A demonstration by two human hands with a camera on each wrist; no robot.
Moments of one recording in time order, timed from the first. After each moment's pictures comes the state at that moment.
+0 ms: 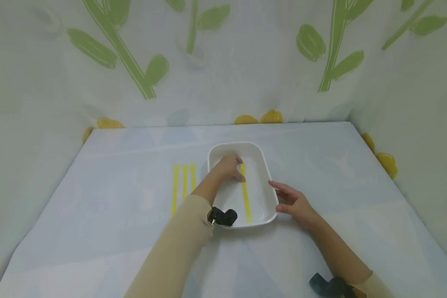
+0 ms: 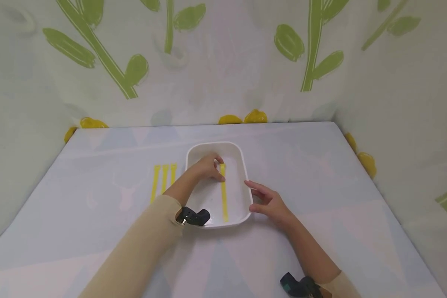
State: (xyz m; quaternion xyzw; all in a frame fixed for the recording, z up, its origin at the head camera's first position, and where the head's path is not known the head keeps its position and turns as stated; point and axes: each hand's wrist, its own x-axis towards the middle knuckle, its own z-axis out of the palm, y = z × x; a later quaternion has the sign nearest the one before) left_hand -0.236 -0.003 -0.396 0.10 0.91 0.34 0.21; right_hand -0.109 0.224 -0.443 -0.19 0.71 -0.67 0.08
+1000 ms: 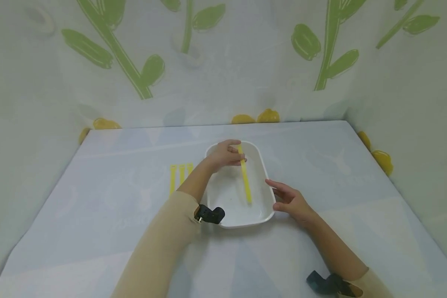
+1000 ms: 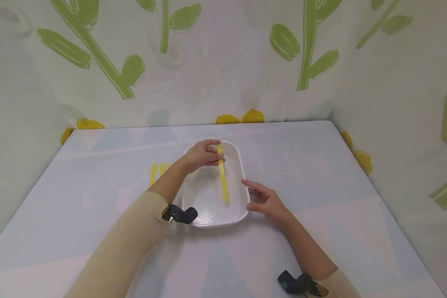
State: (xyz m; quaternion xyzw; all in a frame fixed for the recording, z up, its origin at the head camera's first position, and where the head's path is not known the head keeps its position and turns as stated) left_hand -0.249 -0.020 -0.369 0.07 0.74 0.62 0.26; right_hand -0.116 0.219 -0.441 -0.22 0.68 -0.69 0.08
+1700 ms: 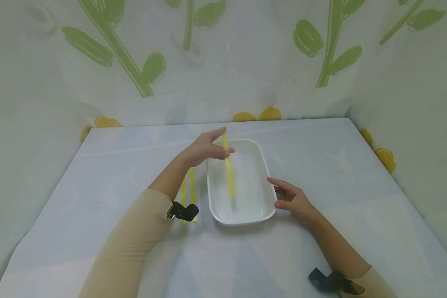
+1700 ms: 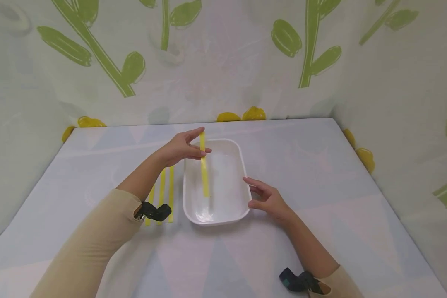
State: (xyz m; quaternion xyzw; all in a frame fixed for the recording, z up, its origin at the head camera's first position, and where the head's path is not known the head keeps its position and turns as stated) left_hand -0.249 -0.072 -0.337 0.16 0.74 0.60 0.27; right_hand -0.118 0.223 -0.441 -0.24 0.66 -0.71 0.08
